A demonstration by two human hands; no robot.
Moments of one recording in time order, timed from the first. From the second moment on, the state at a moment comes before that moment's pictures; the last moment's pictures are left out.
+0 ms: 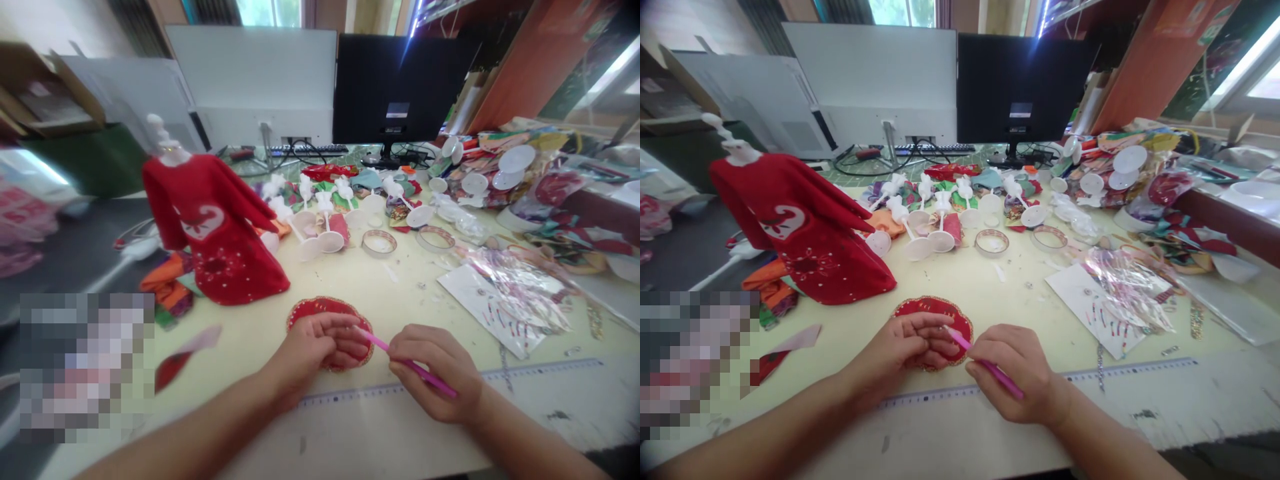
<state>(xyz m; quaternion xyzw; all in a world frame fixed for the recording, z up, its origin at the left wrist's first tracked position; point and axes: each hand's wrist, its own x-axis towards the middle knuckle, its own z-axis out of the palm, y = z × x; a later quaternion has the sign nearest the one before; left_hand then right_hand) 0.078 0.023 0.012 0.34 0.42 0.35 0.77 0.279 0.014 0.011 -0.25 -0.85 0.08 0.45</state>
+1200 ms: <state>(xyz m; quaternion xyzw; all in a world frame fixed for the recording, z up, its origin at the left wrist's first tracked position) 0.078 0.021 0.002 0.40 0.40 0.34 0.75 0.276 0.016 0.012 -0.23 -0.87 0.09 0.43</state>
